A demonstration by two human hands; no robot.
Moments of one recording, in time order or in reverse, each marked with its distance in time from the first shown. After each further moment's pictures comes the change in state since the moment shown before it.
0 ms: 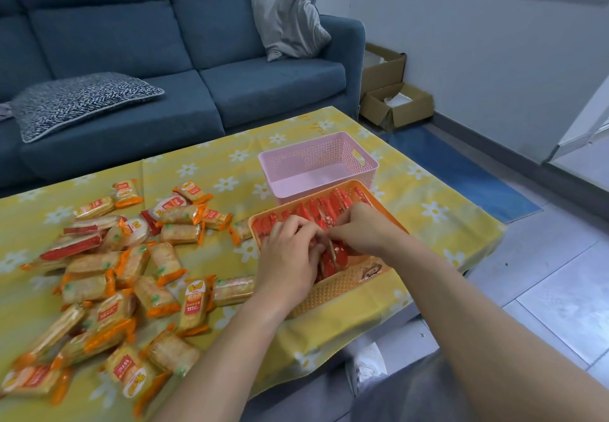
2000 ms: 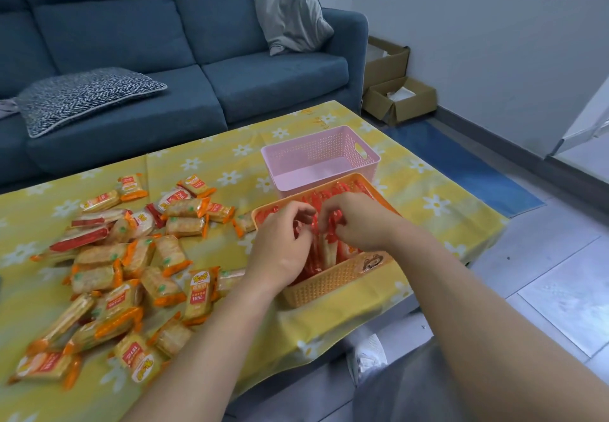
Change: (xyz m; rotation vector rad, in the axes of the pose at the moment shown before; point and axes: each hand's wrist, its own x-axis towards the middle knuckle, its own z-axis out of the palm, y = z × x) left_hand 0.006 -0.003 -0.019 -0.368 0.022 -0.140; right_hand -0.010 -0.010 -0.009 -0.307 -0.074 -0.392
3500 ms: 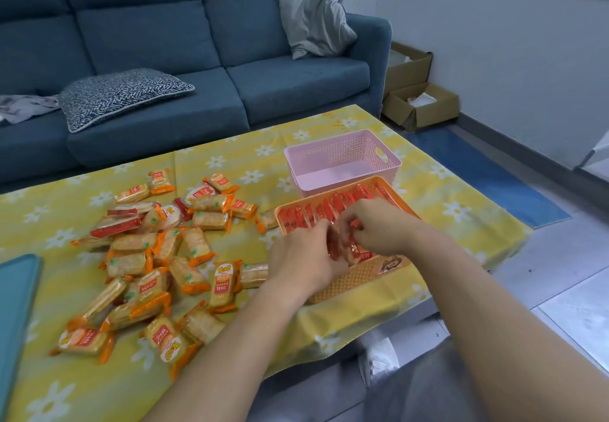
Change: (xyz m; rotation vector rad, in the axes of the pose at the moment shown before) left_hand -0.018 0.016 -0.006 0.581 -0.123 -0.063; right_hand -0.004 -0.013 -0.003 -0.095 -0.071 -0.019
